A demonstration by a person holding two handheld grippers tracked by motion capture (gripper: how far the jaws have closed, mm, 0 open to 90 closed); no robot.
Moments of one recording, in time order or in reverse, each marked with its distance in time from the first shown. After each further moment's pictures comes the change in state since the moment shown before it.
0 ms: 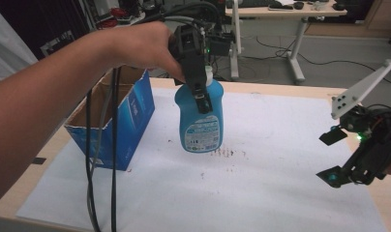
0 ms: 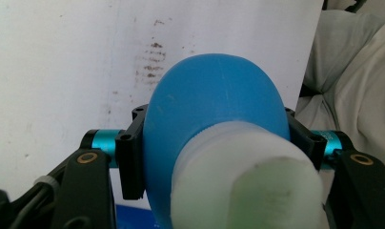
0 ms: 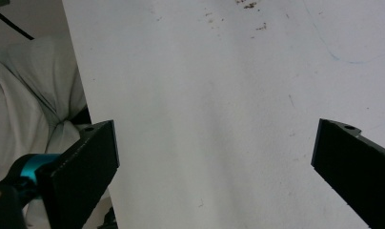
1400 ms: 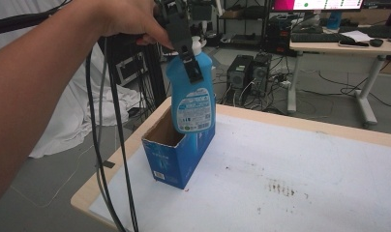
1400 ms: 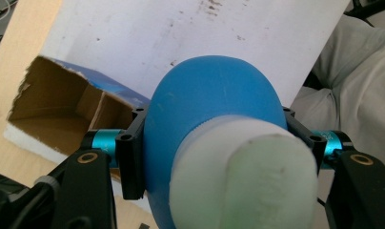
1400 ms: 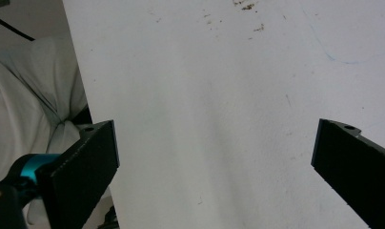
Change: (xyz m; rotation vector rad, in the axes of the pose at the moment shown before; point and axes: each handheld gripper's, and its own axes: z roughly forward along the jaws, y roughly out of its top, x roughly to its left) left arm 0.019 -0.140 -0.128 -0.073 0.109 -0.274; right arm -0.002 0.001 -0.004 0.003 -0.001 0.004
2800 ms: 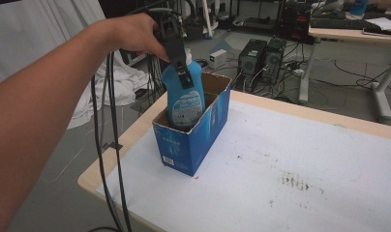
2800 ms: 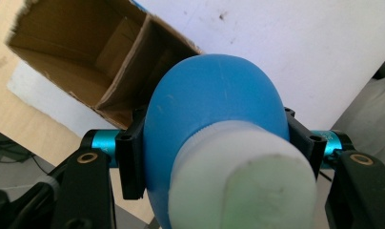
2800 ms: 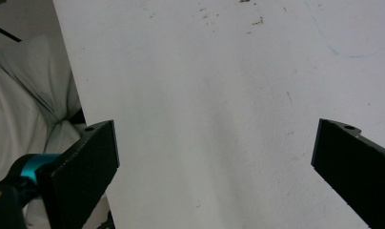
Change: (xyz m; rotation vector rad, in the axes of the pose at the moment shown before) left arm 0.053 -0.065 0.075 0.058 0.055 -0.081; right arm -0.006 0.003 0.011 0.023 0.003 0.020
